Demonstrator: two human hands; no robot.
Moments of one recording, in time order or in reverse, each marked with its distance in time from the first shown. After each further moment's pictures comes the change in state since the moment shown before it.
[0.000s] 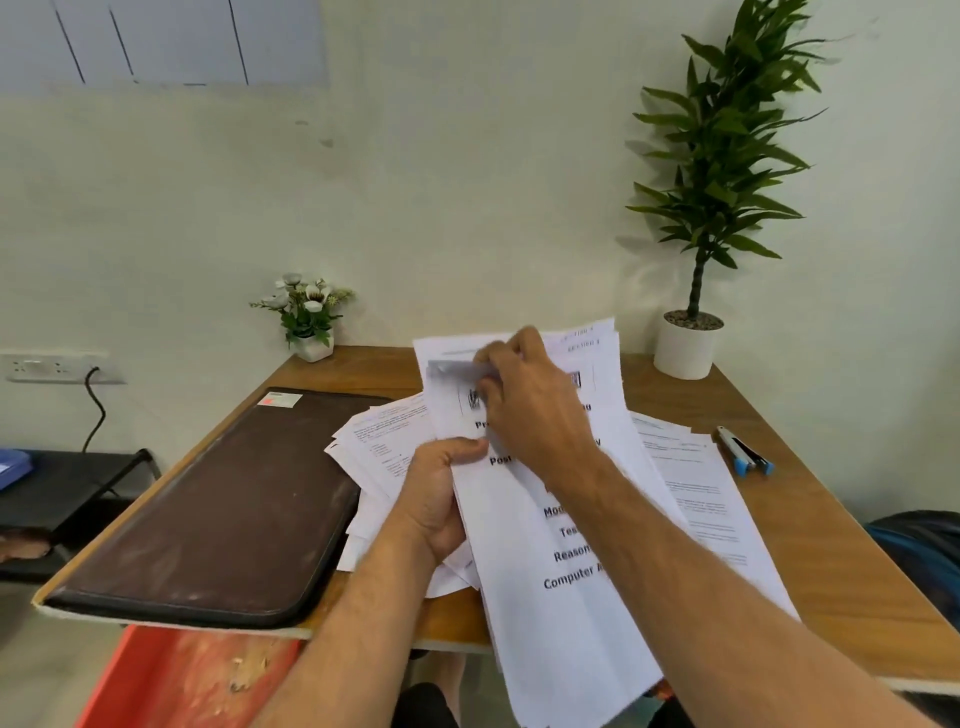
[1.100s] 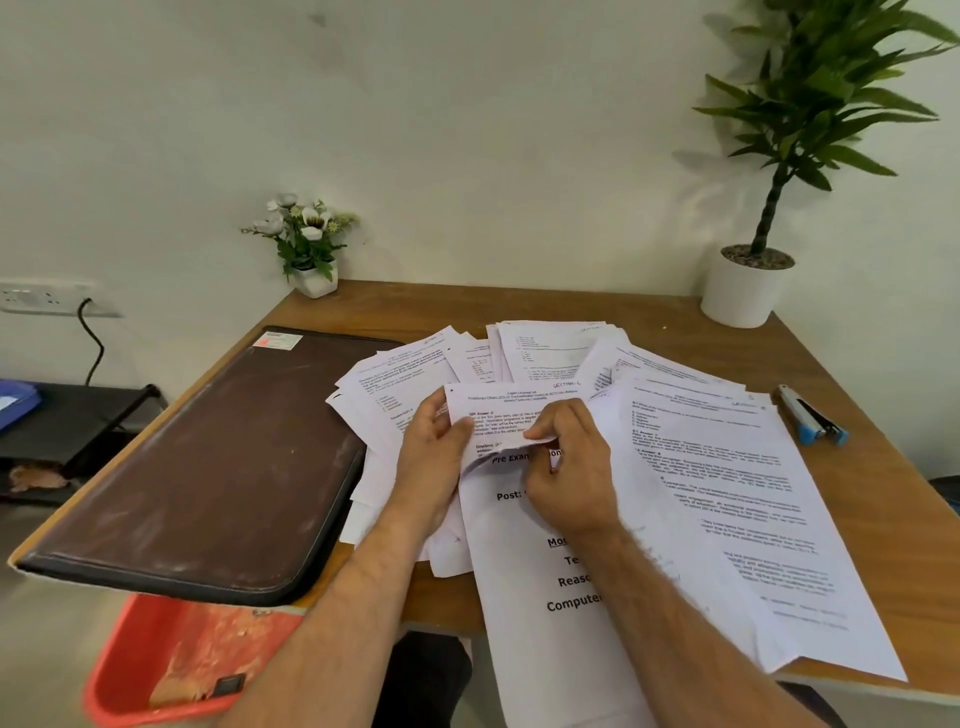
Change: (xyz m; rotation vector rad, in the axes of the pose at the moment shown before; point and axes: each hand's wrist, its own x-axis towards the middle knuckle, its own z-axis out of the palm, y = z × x) left_hand 0.073 -0.048 -0.084 0.319 0.229 0.182; right_hand -0.087 0.067 0.107 0.348 0.130 0.160
